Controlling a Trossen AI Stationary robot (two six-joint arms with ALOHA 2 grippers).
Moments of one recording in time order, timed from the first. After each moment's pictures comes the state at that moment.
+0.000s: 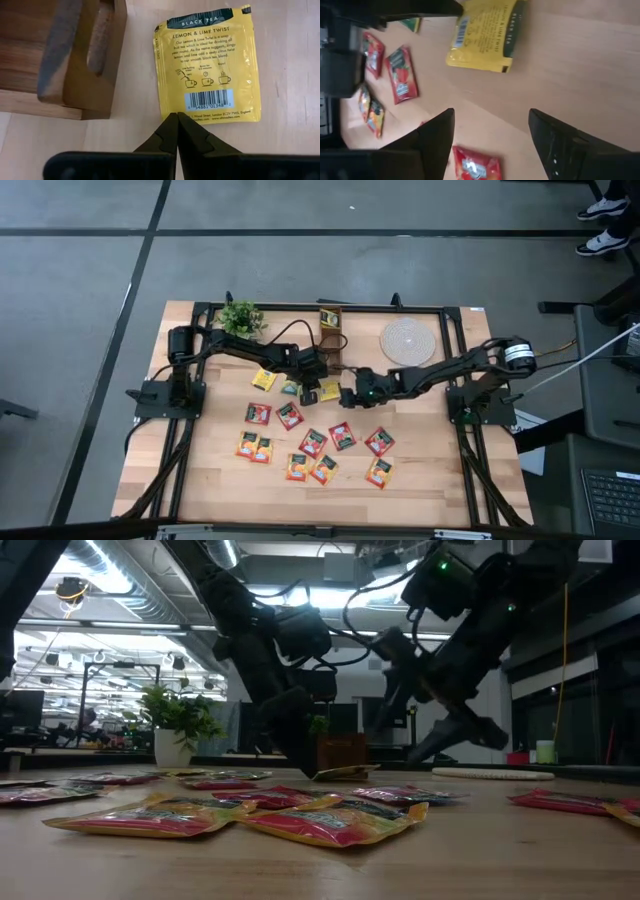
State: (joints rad) left arm 0.21 1.93 1.09 -0.19 0.12 0.02; right arm 0.03 1.63 0.75 0.03 0.03 1.35
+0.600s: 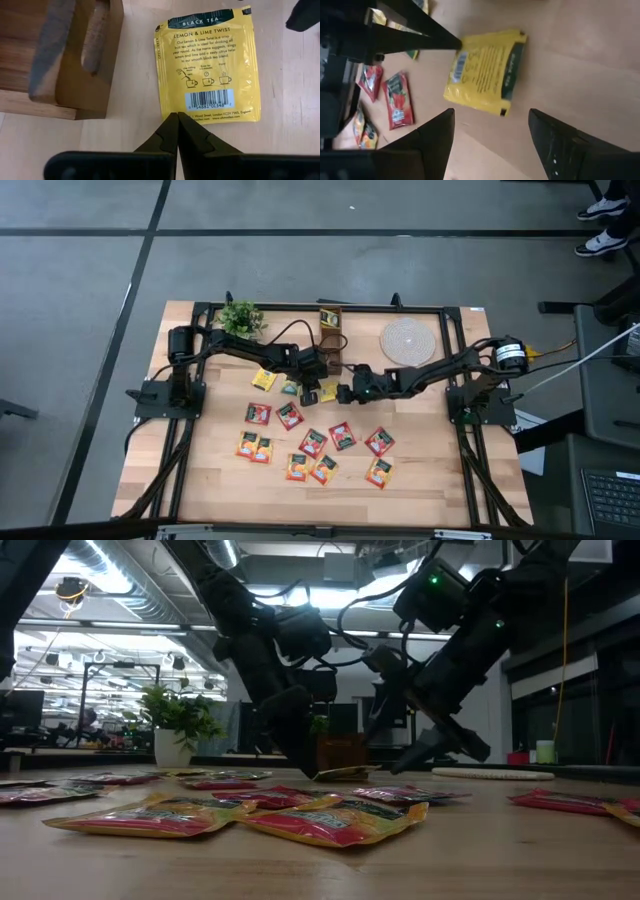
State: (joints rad) left arm 0.21 1.93 1.09 -0.19 0.14 0.01; right arm 0.01 1.69 0.75 0.12 0.11 1.30
